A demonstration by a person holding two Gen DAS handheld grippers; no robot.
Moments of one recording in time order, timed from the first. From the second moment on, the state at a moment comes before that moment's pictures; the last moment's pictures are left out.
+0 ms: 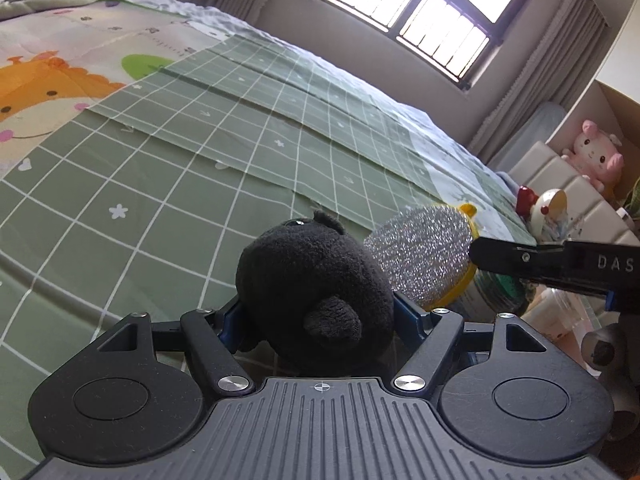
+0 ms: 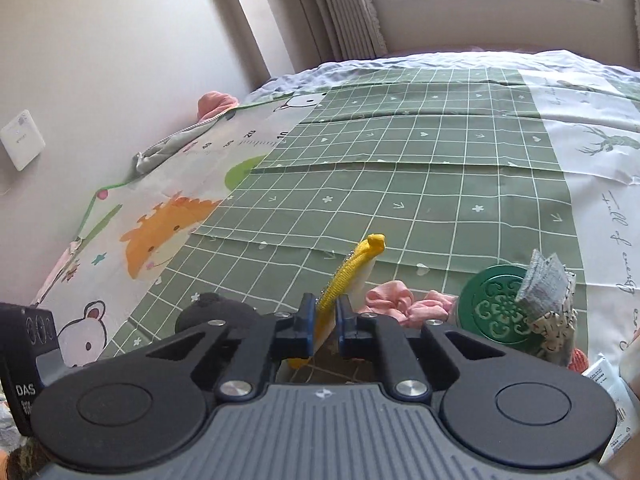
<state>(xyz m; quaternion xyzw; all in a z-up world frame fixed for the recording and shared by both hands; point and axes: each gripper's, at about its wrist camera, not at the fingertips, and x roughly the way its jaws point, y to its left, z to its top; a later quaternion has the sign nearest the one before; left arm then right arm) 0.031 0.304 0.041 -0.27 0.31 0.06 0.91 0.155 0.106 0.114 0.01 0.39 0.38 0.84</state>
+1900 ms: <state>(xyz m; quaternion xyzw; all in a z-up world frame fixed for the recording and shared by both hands) 0.175 0.022 0.140 -0.16 0.29 -0.16 0.93 0.077 -0.207 0.073 -0.07 0.28 0.23 0.93</state>
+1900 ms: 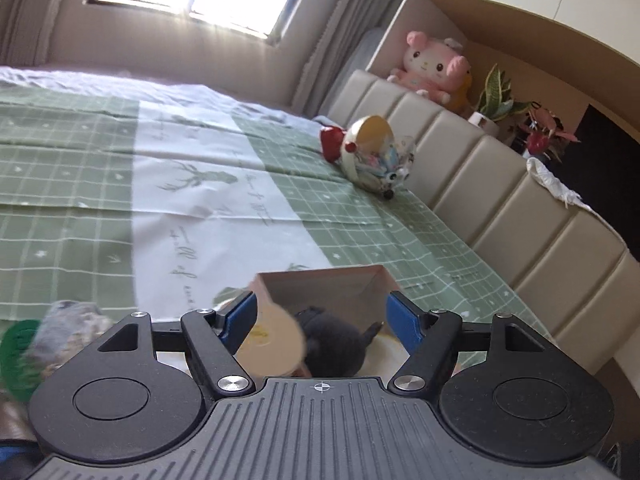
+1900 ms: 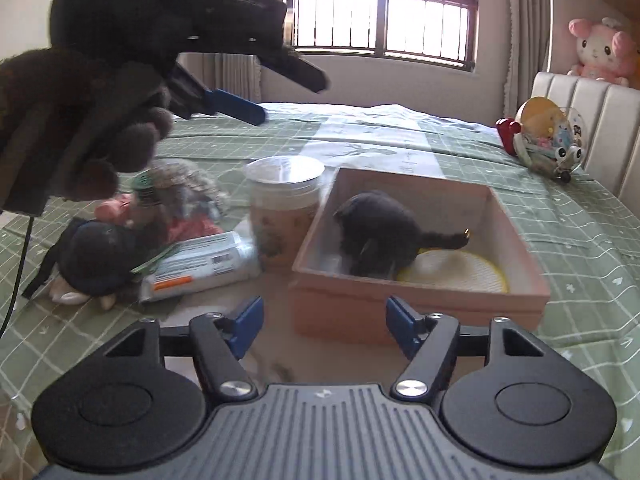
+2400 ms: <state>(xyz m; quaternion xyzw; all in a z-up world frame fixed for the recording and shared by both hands) 0.030 0.212 0.073 -0.24 0.26 0.05 0.93 0.029 -0.129 0.036 -0.06 0.30 0.27 0.91</state>
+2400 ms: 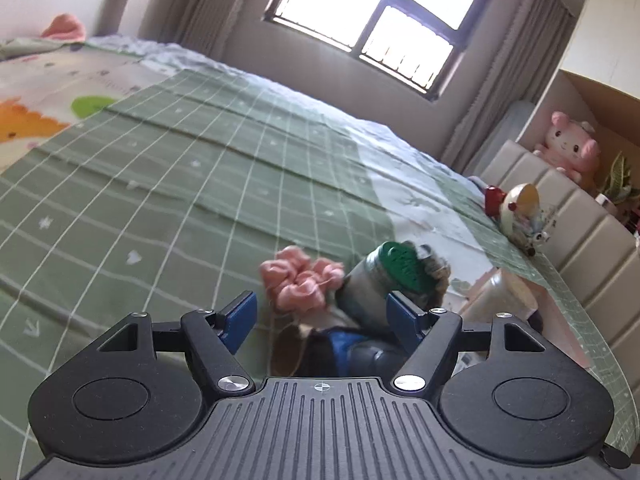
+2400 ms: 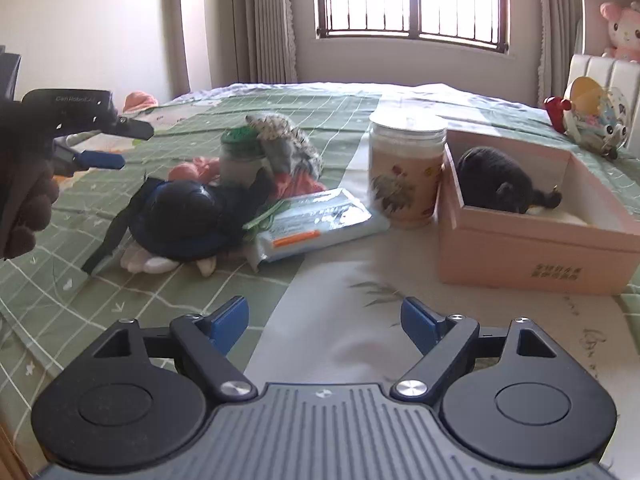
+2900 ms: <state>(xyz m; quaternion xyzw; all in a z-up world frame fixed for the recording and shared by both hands) 0.068 0.161 0.054 -0.15 0.29 -0.04 0.94 0.034 -0.126 0.012 -0.07 0.33 0.25 0.91</state>
